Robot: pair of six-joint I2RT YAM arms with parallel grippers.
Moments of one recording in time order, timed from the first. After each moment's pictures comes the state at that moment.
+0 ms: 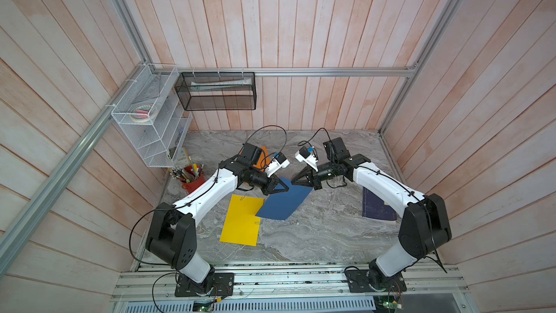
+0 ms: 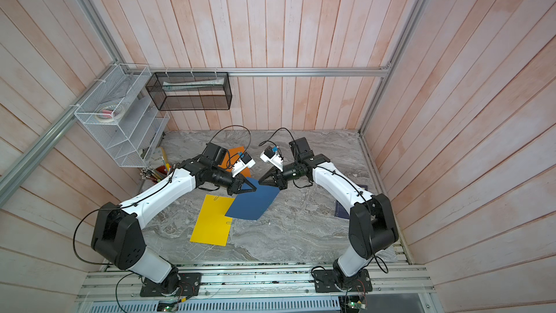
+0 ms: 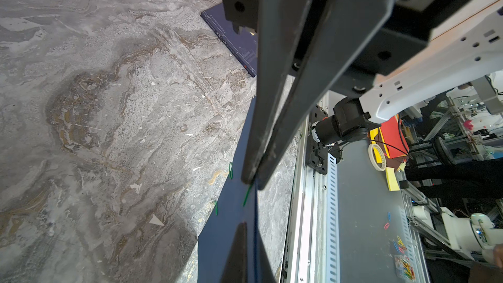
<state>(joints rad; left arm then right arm) -0.48 1.59 1.26 -0.65 0.90 0.24 0.46 1.62 1.28 -0.58 -1.08 -0.38</state>
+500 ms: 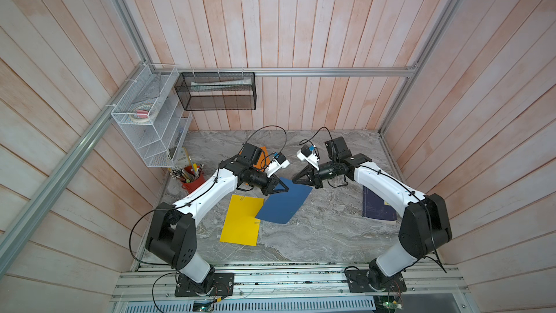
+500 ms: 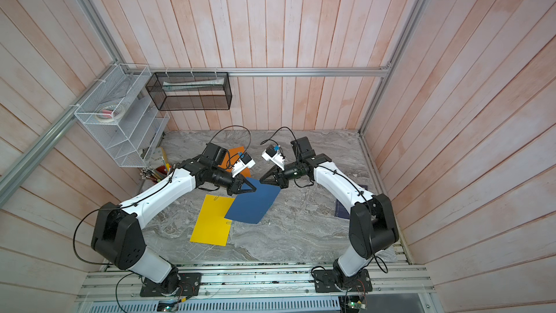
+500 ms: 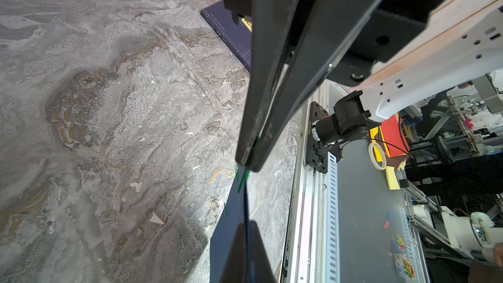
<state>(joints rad) -0.48 1.59 1.26 -0.66 0.90 0.24 0.44 1.62 1.28 -0.58 -1.08 -0.37</state>
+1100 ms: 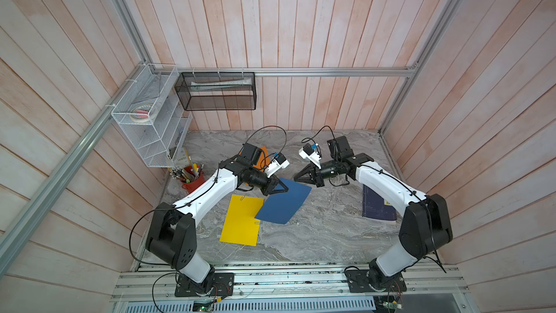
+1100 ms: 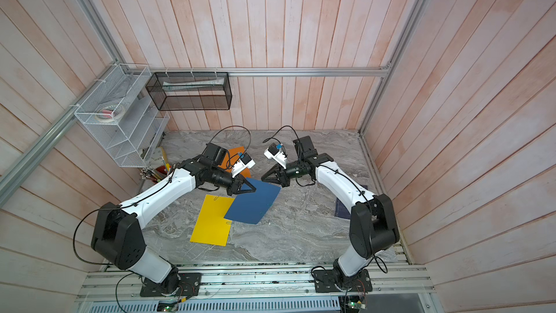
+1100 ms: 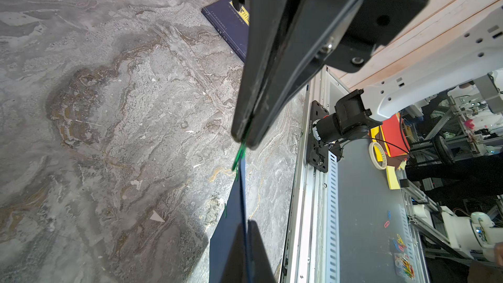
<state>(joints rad) -0.48 1.59 1.26 -0.67 0.90 0.24 0.42 1.62 1.28 -0.56 -1.09 -0.36</state>
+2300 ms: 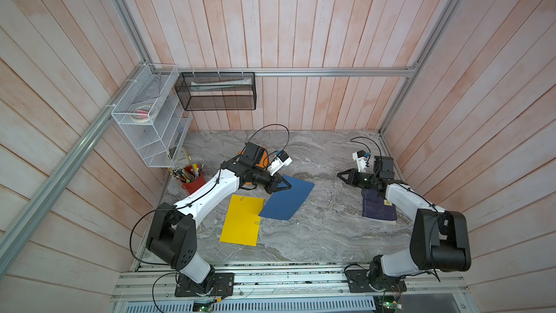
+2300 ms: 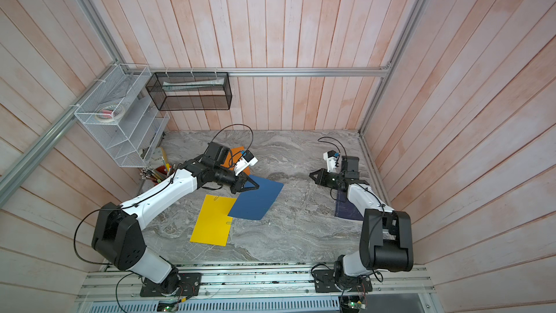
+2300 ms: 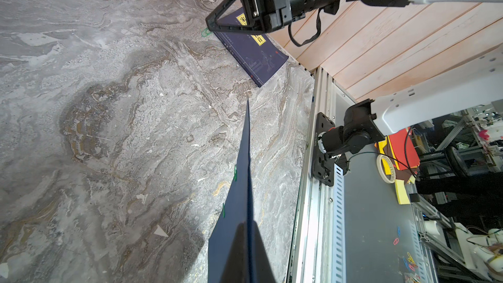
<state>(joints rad) -0.51 1.59 1.27 -0.58 0.86 0.16 -0.07 1.48 0.80 -0.14 -0.71 0.31</state>
